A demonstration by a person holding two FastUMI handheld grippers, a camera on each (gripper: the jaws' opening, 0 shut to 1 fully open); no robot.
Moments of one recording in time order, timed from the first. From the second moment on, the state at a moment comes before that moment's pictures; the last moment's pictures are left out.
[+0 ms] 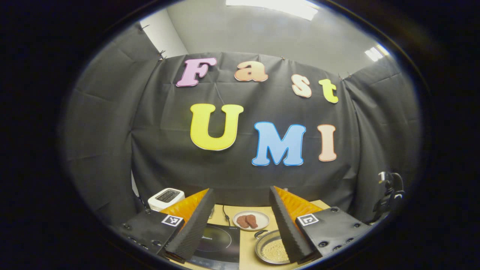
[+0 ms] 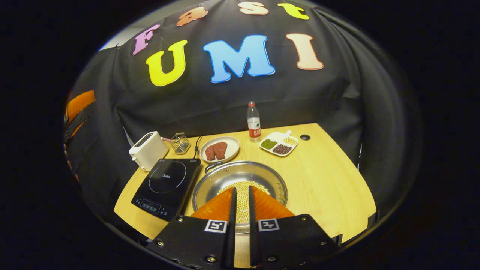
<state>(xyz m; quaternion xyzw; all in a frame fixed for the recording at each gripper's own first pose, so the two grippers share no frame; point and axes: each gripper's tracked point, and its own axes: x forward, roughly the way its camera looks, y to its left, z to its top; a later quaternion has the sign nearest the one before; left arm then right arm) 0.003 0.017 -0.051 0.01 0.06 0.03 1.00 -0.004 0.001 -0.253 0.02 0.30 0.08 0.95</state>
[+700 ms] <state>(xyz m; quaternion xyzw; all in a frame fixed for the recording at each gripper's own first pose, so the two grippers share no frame) 0.008 0.027 -0.062 0.01 0.08 0.04 1.00 -0.069 -0.015 -0.351 -0.04 0.48 0.12 0.87</state>
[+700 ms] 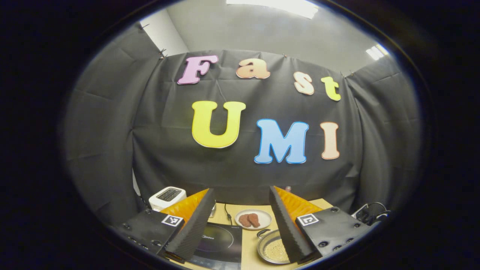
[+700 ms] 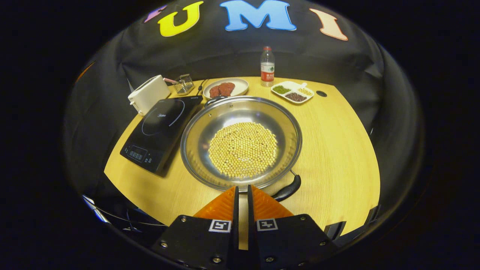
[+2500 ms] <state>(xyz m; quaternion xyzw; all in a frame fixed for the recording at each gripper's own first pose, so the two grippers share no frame) 0.030 0.007 -0.092 0.01 0.11 0.06 0.99 -0.026 -0.101 -0.390 -0.04 0.55 0.01 0.83</state>
